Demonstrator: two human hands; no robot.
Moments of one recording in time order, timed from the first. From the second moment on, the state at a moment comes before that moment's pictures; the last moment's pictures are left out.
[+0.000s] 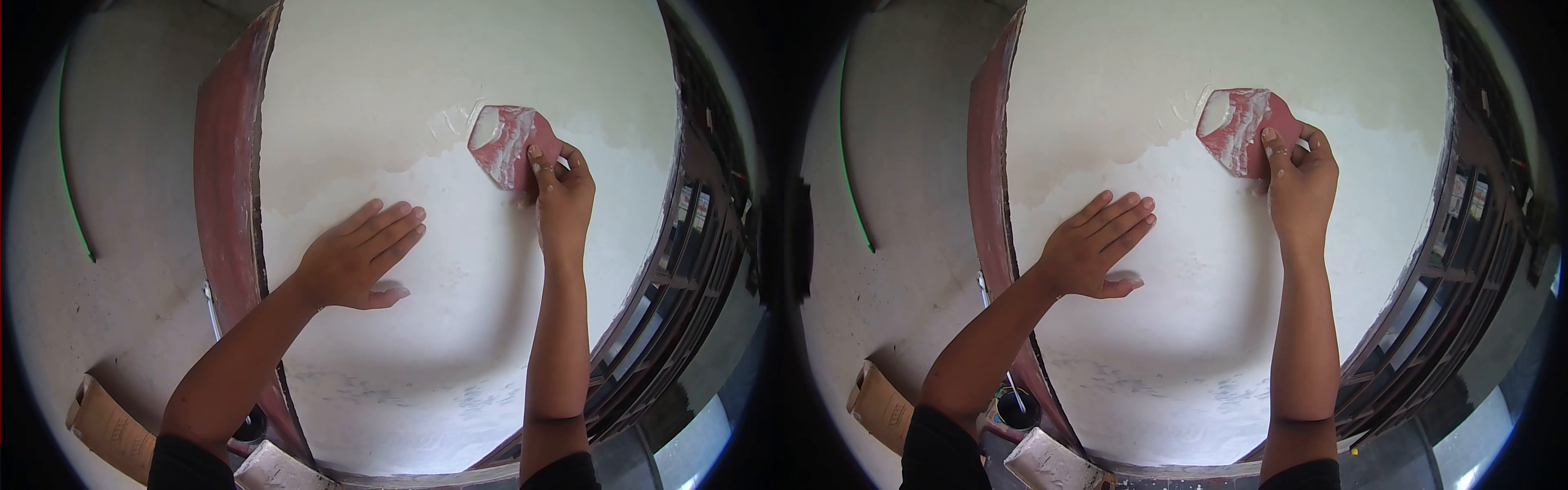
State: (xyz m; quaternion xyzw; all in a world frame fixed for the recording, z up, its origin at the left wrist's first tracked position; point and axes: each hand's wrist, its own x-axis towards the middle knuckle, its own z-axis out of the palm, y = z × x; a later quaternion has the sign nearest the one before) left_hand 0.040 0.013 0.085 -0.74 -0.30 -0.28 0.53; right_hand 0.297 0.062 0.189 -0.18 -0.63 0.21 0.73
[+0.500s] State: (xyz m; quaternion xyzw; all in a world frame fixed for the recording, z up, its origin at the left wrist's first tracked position) left_hand 0.040 0.013 0.083 -0.74 -0.31 -0.27 0.52; right_hand 0.281 0.058 0.187 -0.13 -0.62 0.20 0.75
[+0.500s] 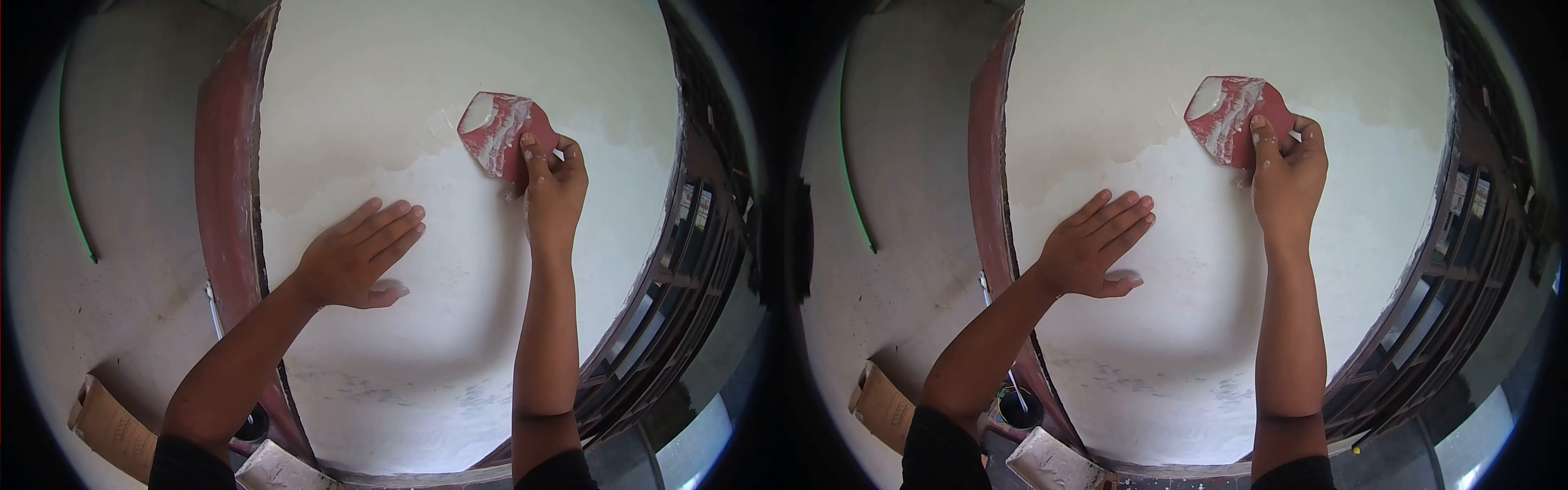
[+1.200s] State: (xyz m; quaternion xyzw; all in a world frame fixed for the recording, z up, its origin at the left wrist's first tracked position) left_hand 0.042 0.013 0.083 -0.74 -0.31 -0.28 0.53; right_hand 0.298 0.076 0.157 -0.06 -0.50 0.29 0.82
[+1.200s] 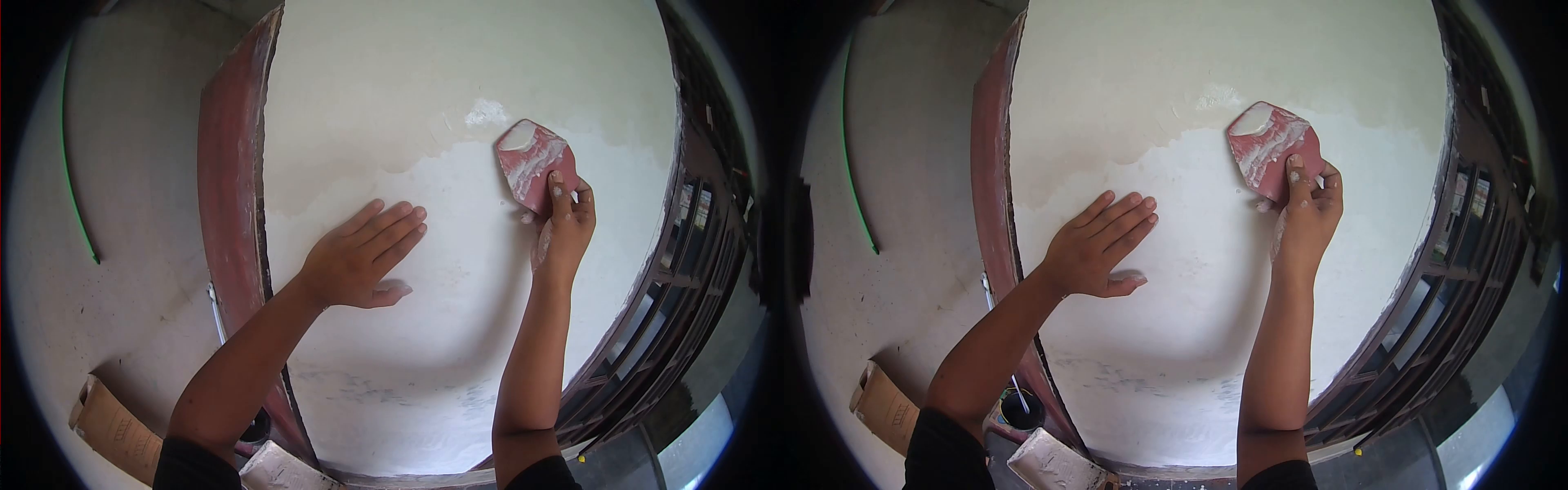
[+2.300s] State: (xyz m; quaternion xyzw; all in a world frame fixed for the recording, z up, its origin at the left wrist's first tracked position) left_hand 0.042 0.013 0.083 -0.74 -0.31 -0.28 0.53; right_hand 0.246 0.039 0.175 -0.14 -0.62 0.20 0.75
